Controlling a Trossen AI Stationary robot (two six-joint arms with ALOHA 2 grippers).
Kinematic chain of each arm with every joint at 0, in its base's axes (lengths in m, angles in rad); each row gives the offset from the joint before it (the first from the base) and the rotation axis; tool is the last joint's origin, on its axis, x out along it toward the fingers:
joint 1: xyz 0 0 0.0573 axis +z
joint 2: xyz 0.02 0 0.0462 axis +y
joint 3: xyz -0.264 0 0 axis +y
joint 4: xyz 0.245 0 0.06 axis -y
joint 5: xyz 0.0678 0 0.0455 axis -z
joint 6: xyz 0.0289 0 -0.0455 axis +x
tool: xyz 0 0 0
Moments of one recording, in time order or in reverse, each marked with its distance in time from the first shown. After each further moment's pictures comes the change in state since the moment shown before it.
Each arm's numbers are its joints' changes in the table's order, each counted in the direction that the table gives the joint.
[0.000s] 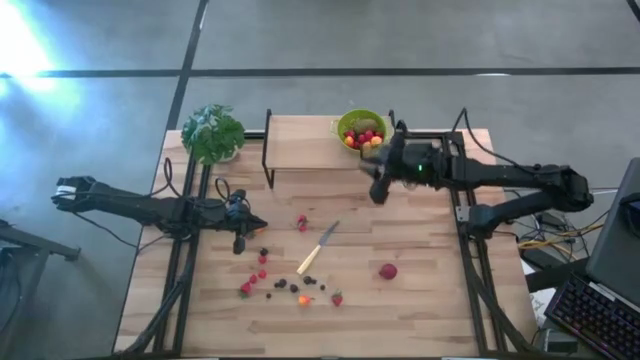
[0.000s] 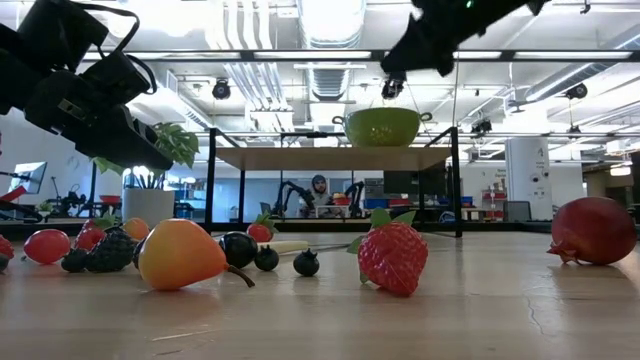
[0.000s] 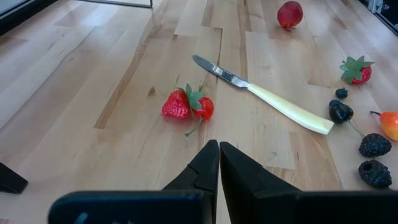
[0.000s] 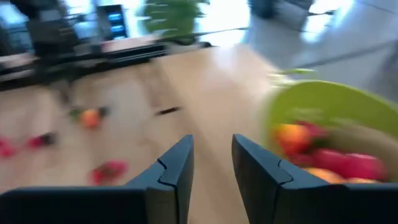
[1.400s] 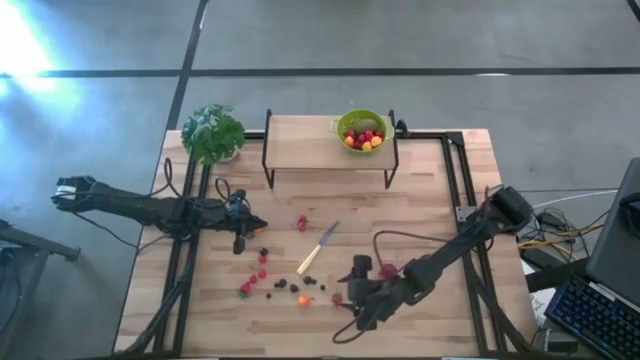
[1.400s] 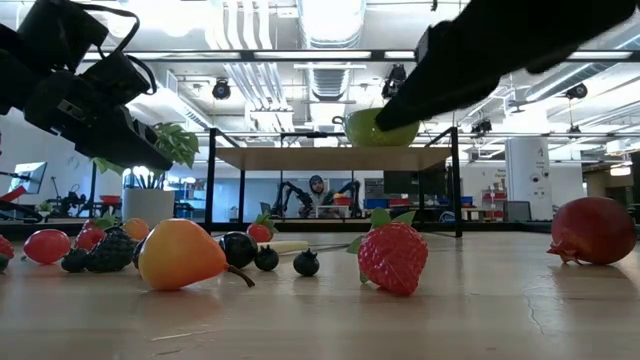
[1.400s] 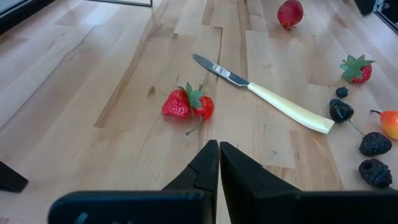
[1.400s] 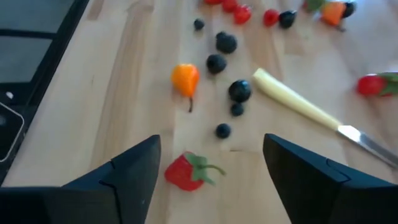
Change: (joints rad) left arm 0.000 0.000 0.000 -0.003 0.000 0.000; right arm 0.791 0.657 -0.163 0.129 0.261 0.307
